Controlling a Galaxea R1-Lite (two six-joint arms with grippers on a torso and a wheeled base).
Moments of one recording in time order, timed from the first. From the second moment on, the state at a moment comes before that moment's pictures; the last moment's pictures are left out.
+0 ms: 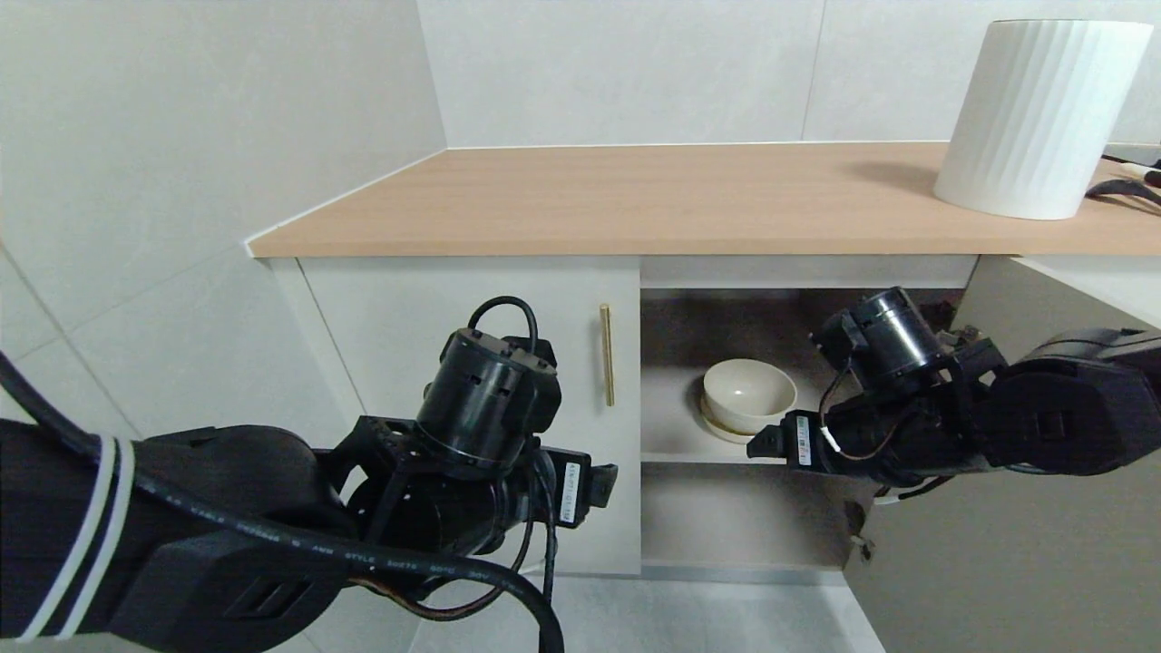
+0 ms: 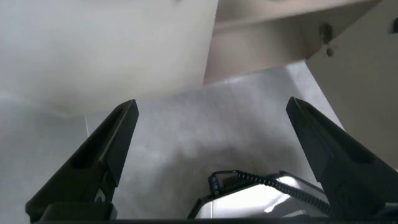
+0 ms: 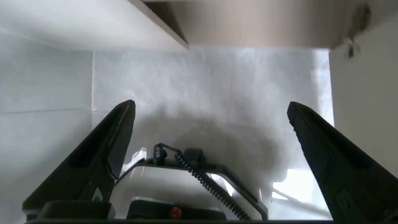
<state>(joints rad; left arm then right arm) -0.78 1.77 -0.94 -0.15 0.35 -0.36 0.54 1.82 -1.10 0.12 -0.17 0.52</state>
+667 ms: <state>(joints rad) -0.78 1.77 -0.94 -0.15 0.35 -0.36 0.55 1.81 -1.10 0.12 -0.17 0.52</state>
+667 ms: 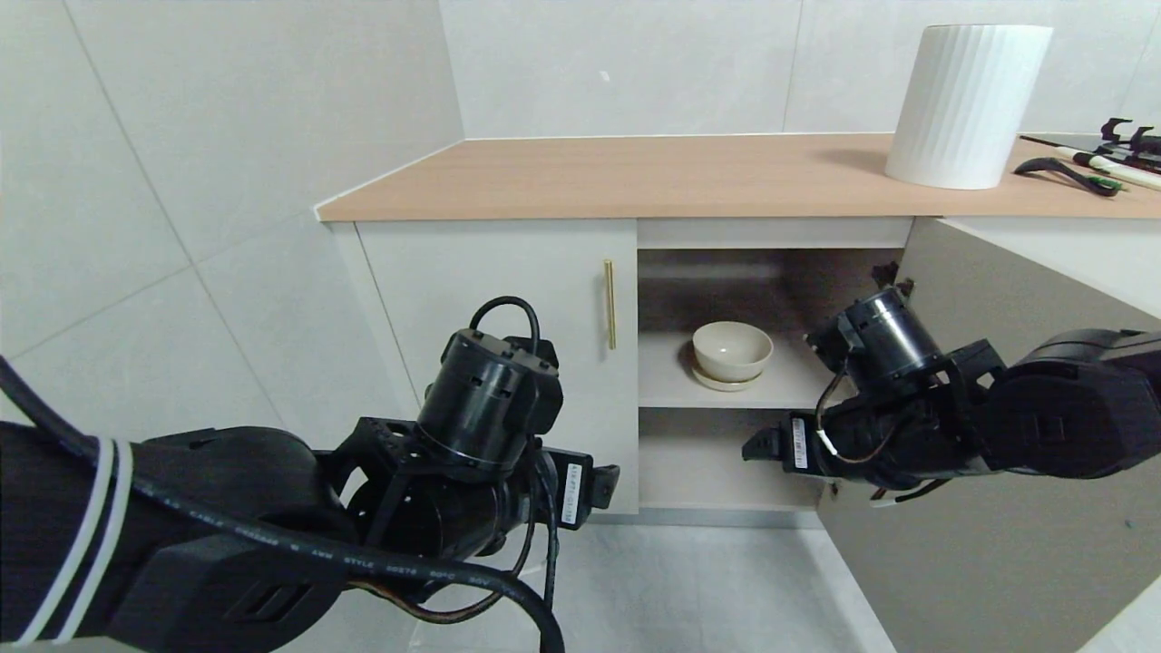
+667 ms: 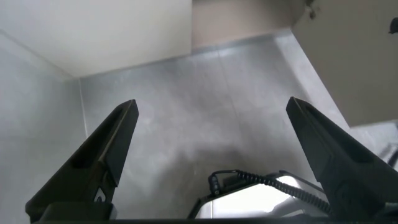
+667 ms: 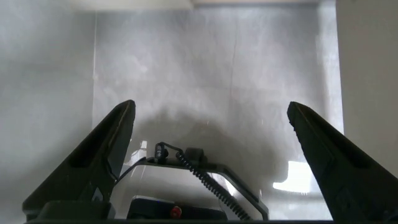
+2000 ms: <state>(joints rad) -0.77 1.77 -0.94 -0.15 0.38 -0.36 0.54 1.45 -0.78 0.28 -0.14 0.48</state>
